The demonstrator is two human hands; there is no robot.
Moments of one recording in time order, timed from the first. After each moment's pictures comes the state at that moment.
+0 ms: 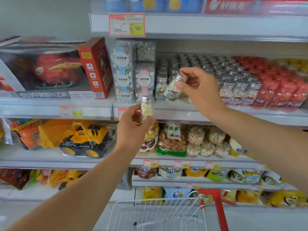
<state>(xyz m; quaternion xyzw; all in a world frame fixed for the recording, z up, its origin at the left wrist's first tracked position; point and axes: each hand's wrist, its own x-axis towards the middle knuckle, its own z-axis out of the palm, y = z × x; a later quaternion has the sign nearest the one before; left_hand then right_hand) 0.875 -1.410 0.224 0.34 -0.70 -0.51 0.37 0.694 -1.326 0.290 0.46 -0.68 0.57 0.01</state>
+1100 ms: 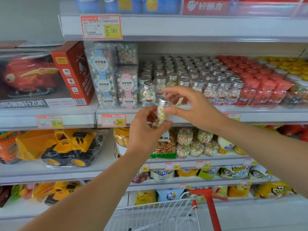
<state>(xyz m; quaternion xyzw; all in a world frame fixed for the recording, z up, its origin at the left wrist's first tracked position) 0.826 -1.376 0.236 0.28 -0.76 -0.49 0.33 0.687 -1.284 0.282 0.59 -0.69 0.41 -0.05</state>
